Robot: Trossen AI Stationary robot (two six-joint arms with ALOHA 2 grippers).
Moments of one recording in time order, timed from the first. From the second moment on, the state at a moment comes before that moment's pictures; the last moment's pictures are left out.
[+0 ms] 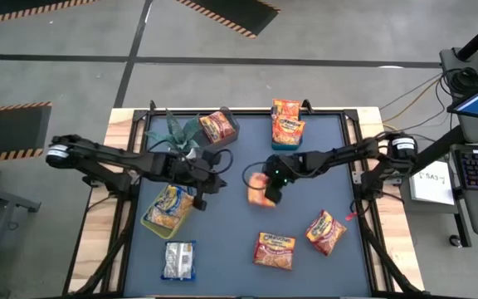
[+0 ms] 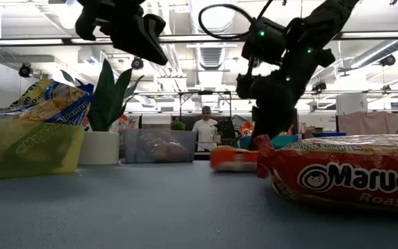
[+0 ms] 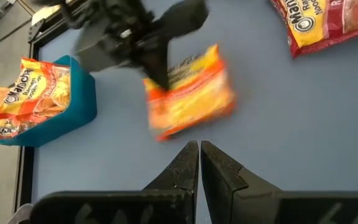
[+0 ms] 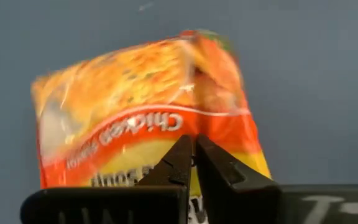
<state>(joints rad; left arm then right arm) -0.11 1.34 0.99 -0.38 -0.16 0.40 -0.08 1.65 0.87 -0.20 -0.03 0.29</state>
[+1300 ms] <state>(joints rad) 0.07 1.83 1.07 -0.10 0.05 0.37 -0.19 1.30 0.52 -0.01 -0.02 0.69</state>
